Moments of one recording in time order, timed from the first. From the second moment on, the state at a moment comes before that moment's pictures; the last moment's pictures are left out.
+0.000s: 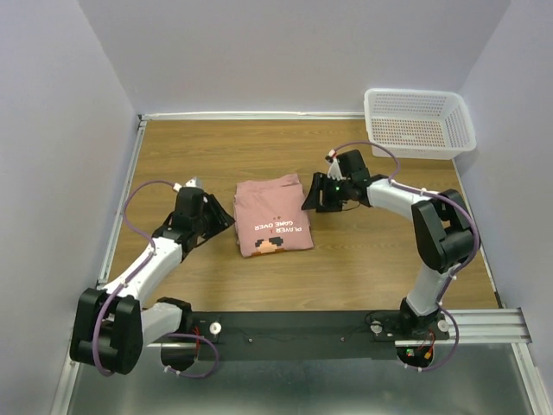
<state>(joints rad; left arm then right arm) -0.24 1.11 0.53 -0.16 0.12 -0.74 0.42 1.81 1.07 -0.17 -0.44 0.51</state>
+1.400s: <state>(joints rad) -0.14 1.13 0.84 -0.24 0.03 -0.57 0.43 1.85 1.17 -0.26 -0.43 0.52</state>
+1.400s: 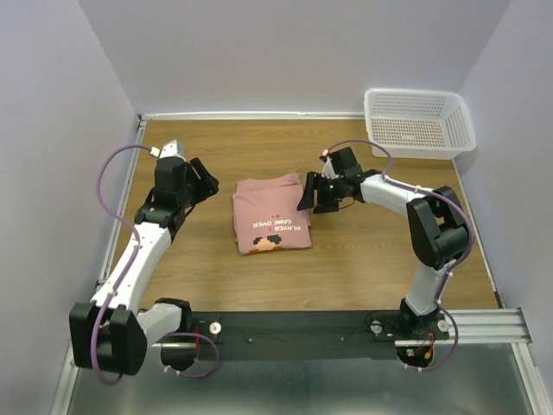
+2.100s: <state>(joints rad) -0.20 0.78 0.71 -0.34 -0.37 -0.45 0.60 1.95 1.26 -0.37 -0.17 0.56</state>
